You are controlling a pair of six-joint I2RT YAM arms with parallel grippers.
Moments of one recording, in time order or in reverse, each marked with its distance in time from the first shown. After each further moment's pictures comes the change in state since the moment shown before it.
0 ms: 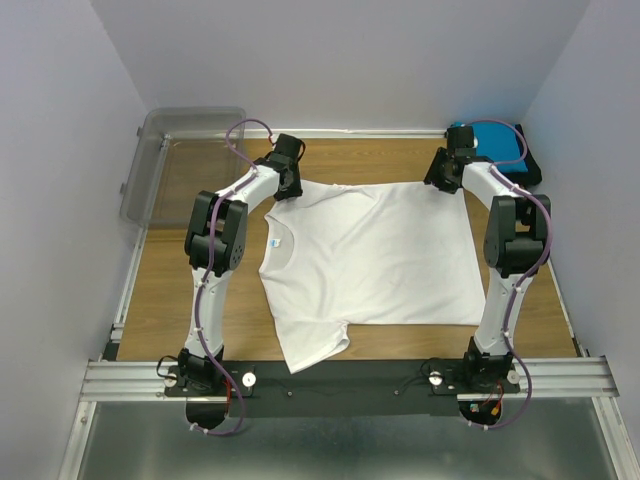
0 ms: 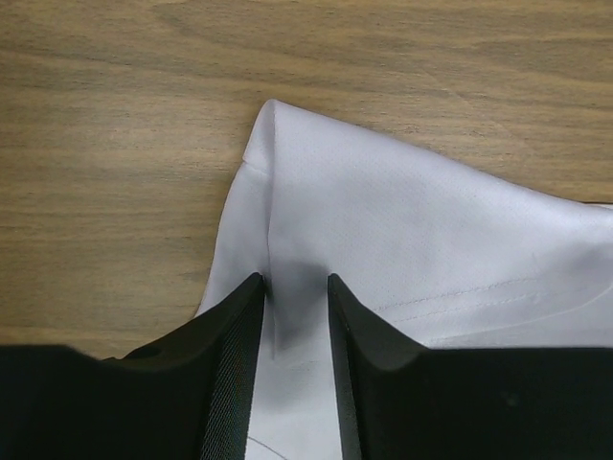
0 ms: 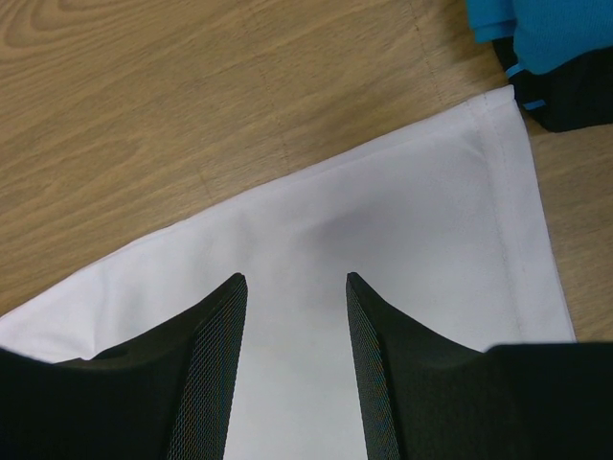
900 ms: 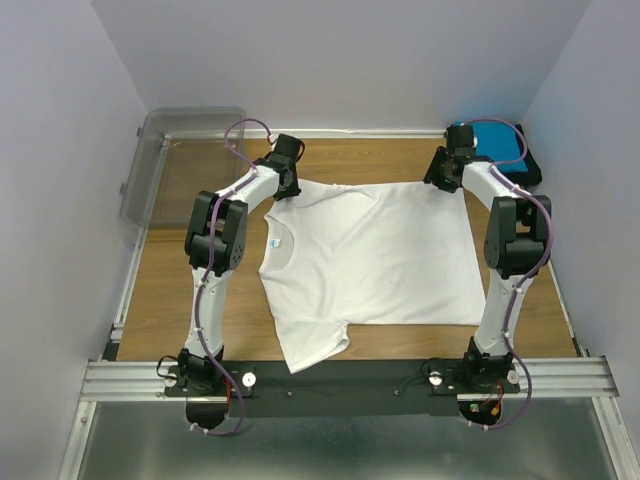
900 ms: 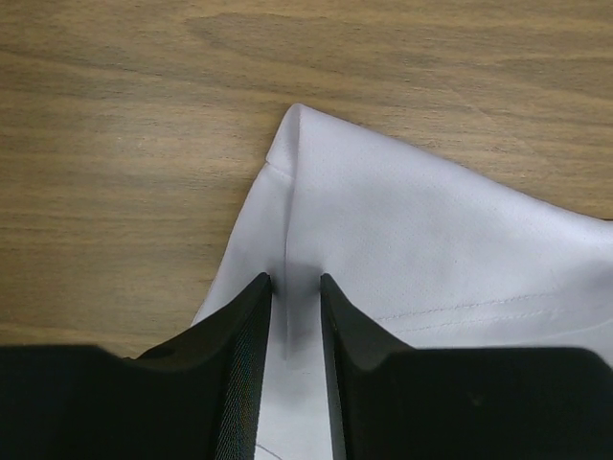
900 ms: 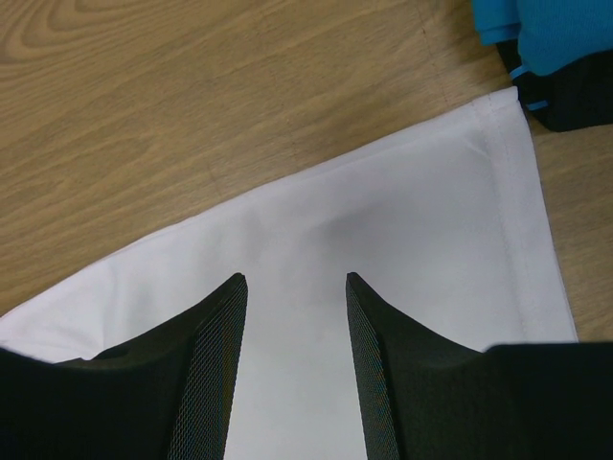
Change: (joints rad) left arm 0.000 0.003 -0.003 0.009 -0.039 0.000; right arm 0.006 -0.014 -0.009 -0.002 0.001 -0.001
